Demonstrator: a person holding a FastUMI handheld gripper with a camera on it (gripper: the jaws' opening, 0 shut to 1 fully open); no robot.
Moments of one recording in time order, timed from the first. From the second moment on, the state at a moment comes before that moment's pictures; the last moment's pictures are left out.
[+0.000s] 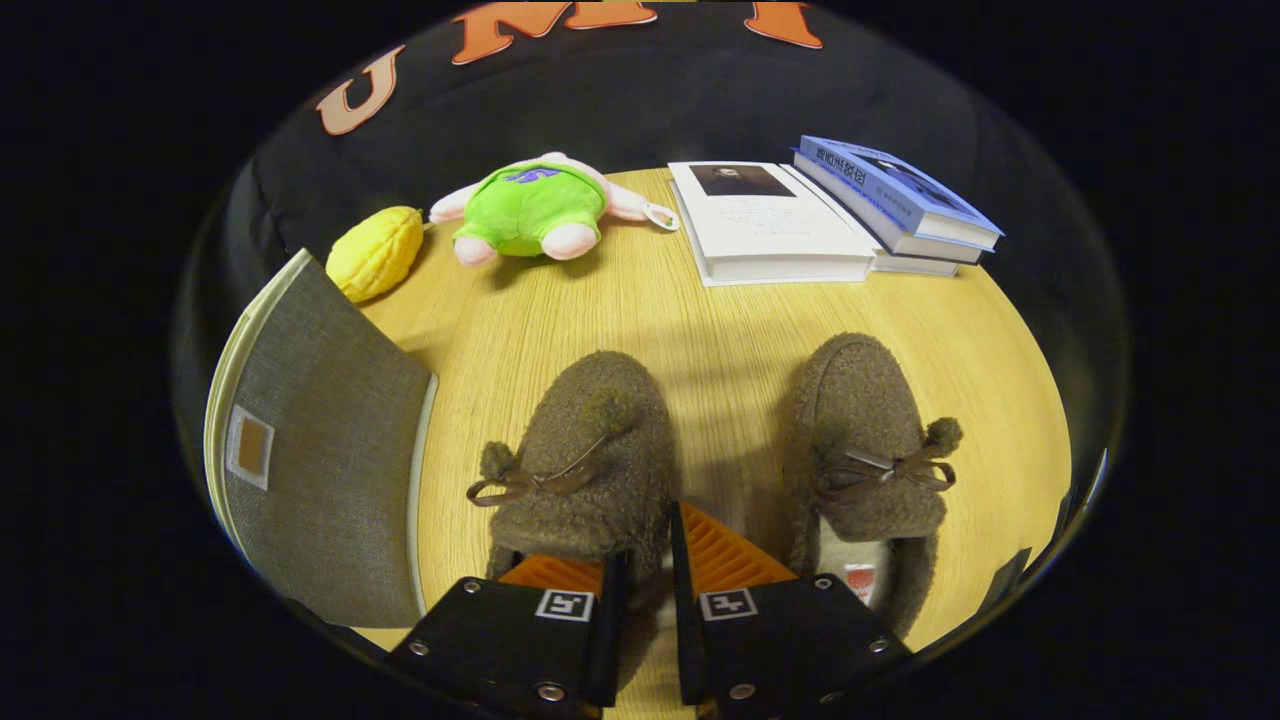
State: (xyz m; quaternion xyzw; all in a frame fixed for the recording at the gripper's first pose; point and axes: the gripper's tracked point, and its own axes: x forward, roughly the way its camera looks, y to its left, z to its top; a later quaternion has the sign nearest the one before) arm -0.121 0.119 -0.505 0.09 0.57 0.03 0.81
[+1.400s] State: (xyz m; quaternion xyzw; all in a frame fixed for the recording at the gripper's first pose) arm -0.071 0.228 -0.283 0.14 0.53 0.08 0.83
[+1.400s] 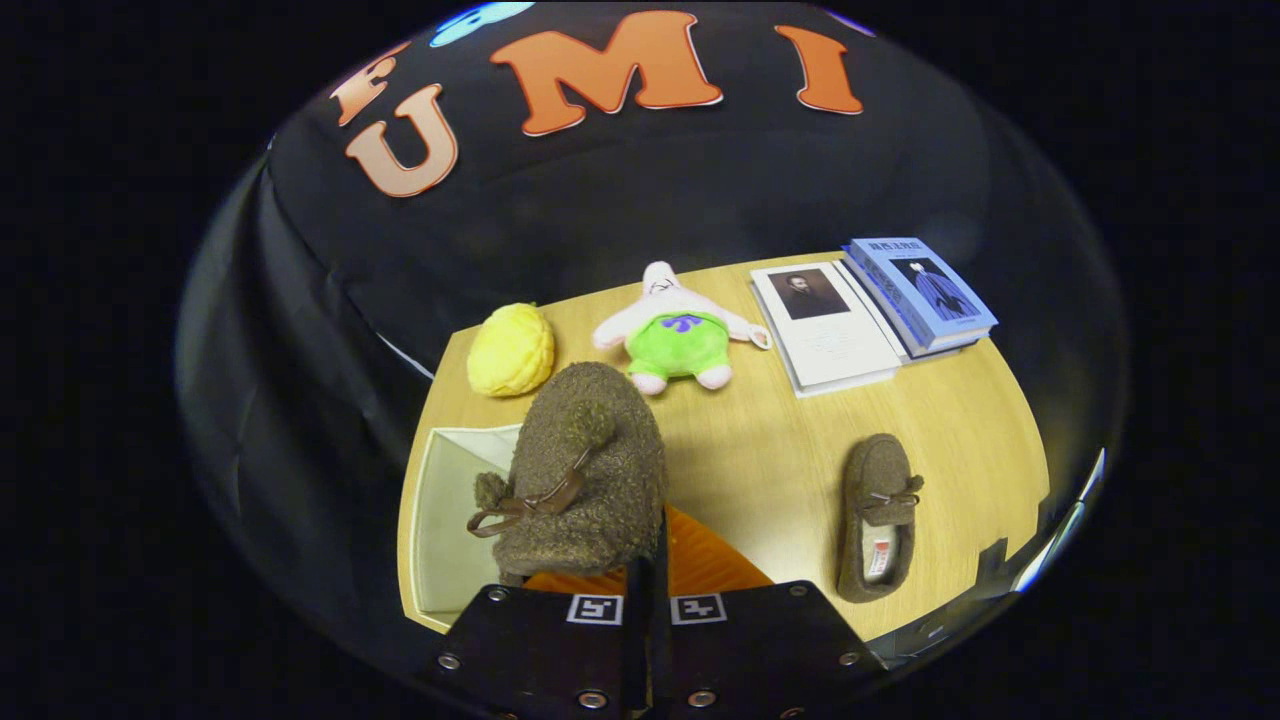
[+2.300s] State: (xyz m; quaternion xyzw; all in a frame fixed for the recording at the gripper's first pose) arm -0.095 0.392 -0.386 0.04 0.62 0.10 0.78
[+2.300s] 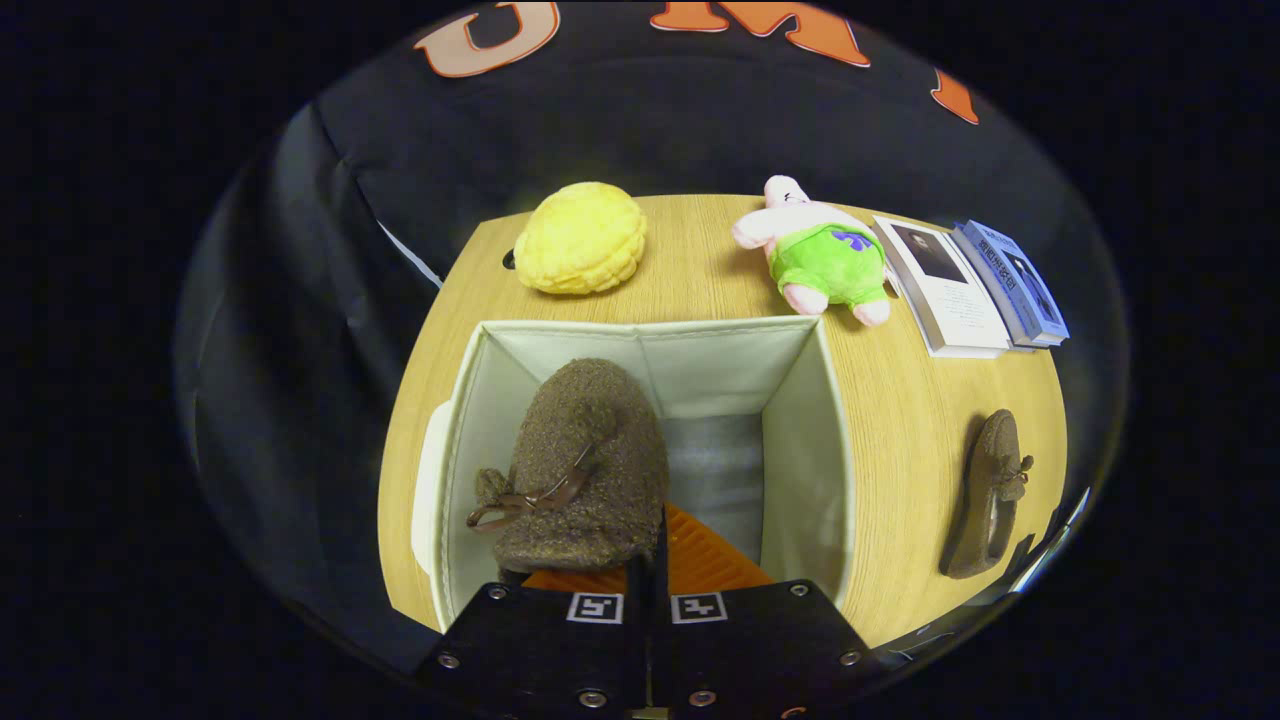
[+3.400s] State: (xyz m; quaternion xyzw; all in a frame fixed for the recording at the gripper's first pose) arm -0.129 0.396 -0.355 0.10 0.63 0.22 0.73
